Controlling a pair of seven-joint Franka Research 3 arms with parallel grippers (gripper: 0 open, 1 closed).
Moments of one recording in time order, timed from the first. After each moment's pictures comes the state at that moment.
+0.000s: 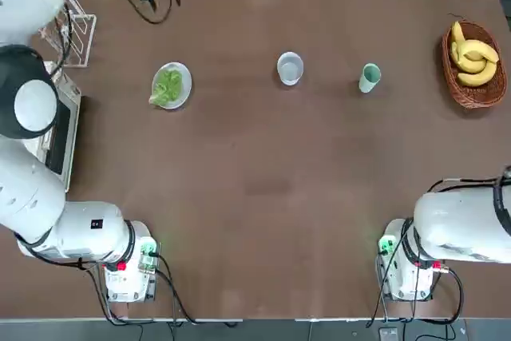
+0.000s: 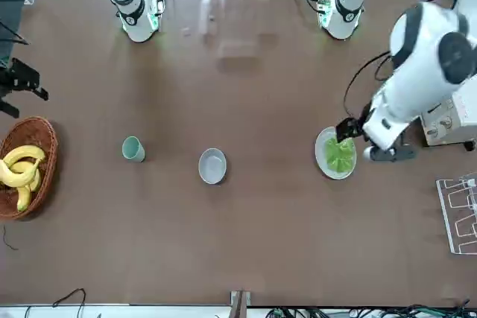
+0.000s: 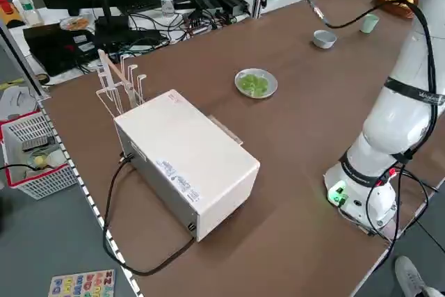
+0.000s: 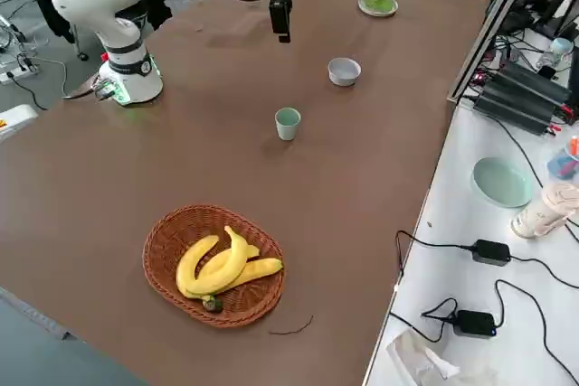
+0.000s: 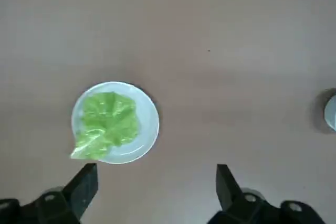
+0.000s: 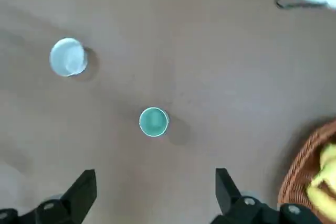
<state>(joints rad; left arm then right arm) 0.02 0.21 -0.31 -1.73 -0.06 1.93 -0.33 -0.27 0.02 0.03 -1.61 0.32 1.62 -0.78</state>
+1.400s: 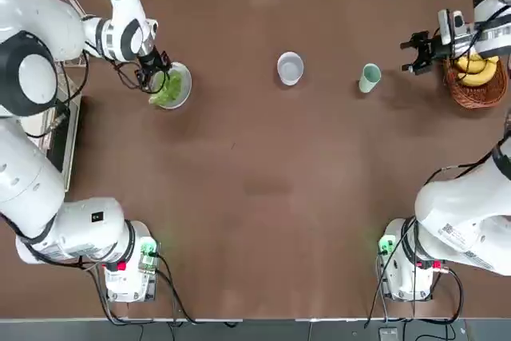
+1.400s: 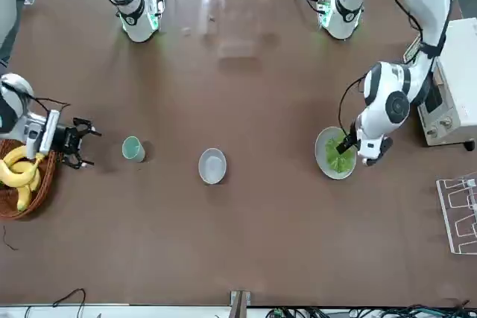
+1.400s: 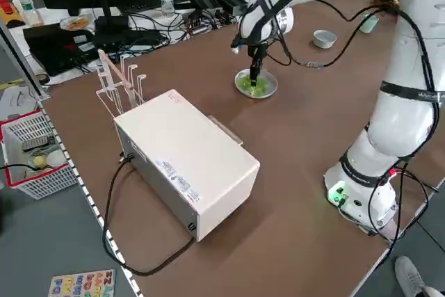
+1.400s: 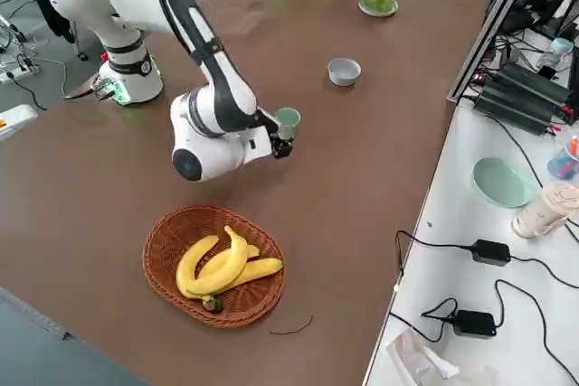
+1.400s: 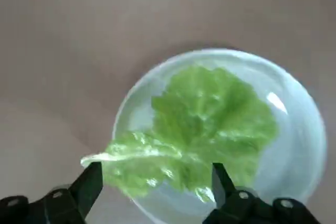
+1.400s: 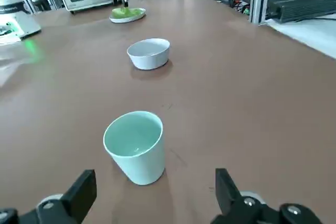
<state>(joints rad) 0.18 0.35 -0.29 -2.21 0.16 2.44 -0.90 -0.50 0.53 0.04 -1.95 0.98 1.79 -2.37</state>
